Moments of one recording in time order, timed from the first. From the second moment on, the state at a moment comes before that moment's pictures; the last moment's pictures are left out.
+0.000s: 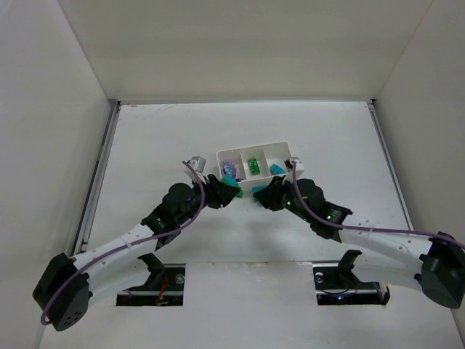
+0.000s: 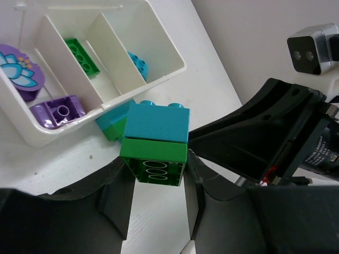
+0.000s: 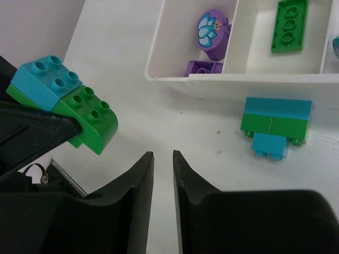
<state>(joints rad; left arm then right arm) -0.75 0.89 0.39 0.34 0.03 -0.73 0.87 1.06 0.56 0.17 0.14 0.70</state>
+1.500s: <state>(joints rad) -0.76 0.91 0.29 0.59 0.52 -0.92 0.80 1.03 0.45 0.55 -0.36 0.74</state>
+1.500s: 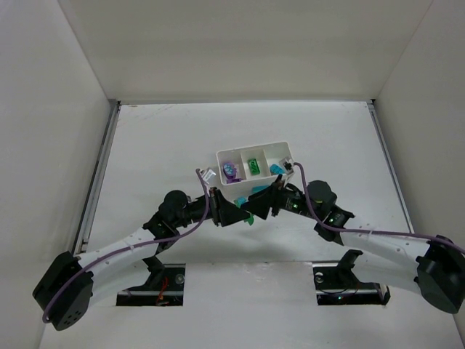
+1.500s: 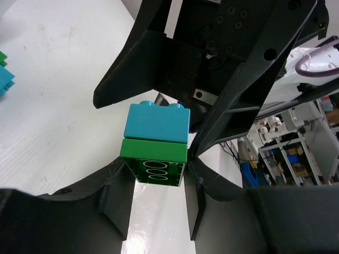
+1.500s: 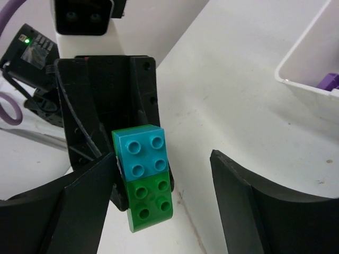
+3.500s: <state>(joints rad) -0.70 0.91 0.24 0.69 0.58 -0.97 0.59 1.15 0.42 0.85 -0.53 0.95</state>
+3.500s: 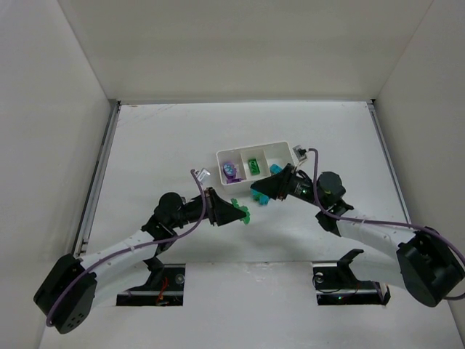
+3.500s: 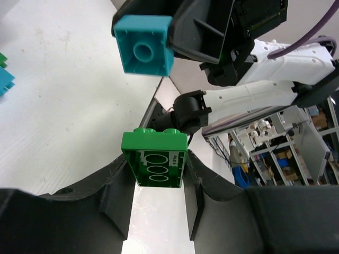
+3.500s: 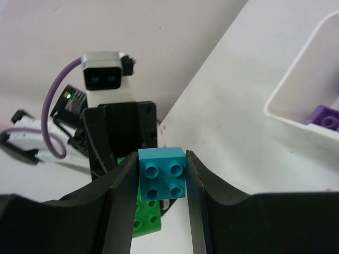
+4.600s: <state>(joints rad) -0.66 1.02 0.32 0.66 0.21 -0.88 0.56 1.47 0.86 0.07 0.42 0.58</state>
